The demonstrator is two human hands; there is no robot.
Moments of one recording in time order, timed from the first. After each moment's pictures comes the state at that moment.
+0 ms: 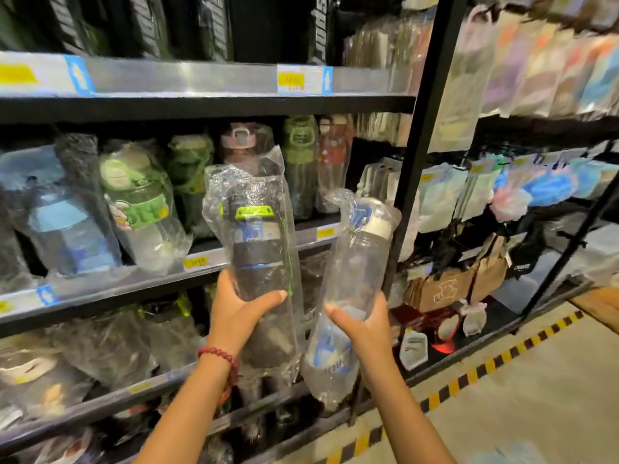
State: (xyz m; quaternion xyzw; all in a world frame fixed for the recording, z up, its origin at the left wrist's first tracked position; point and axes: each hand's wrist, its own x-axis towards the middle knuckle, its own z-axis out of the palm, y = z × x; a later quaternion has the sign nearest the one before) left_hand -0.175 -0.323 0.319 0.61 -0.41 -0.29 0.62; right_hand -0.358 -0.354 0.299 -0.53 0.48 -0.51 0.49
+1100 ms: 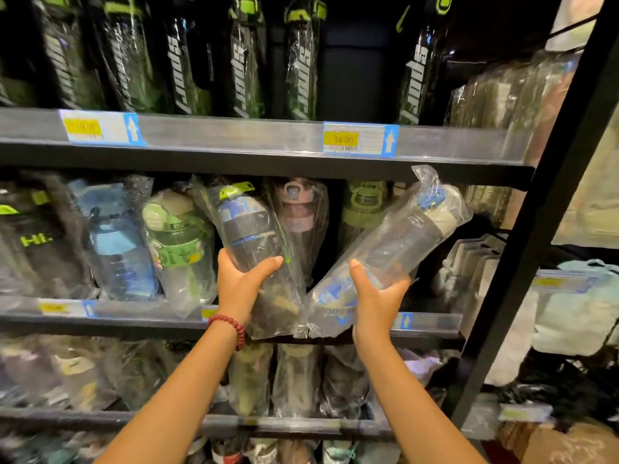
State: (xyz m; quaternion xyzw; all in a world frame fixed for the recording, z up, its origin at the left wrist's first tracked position) left_hand -0.138 -0.456 0.376 0.60 -0.25 -0.10 0.75; right_hand -0.275 -0.558 0.360 -0.43 0.32 -0.60 0.59
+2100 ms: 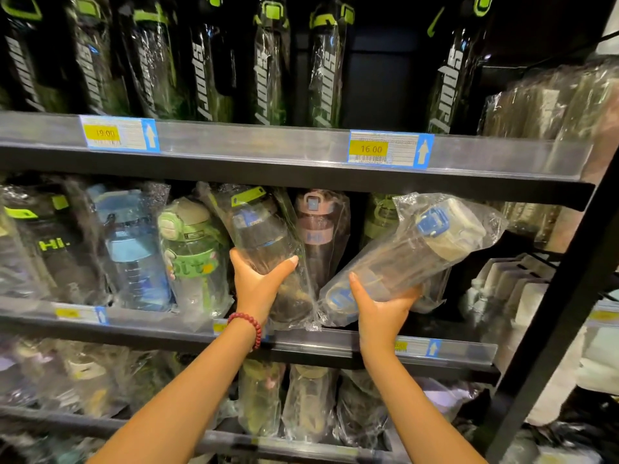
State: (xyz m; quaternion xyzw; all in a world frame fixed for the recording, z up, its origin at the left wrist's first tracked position) left_hand -0.108 -0.490 0.369 0.60 -0.25 -0.04 0.76; right_hand -0.237 -0.589 0.340 -0.51 0.31 -0.63 0.49
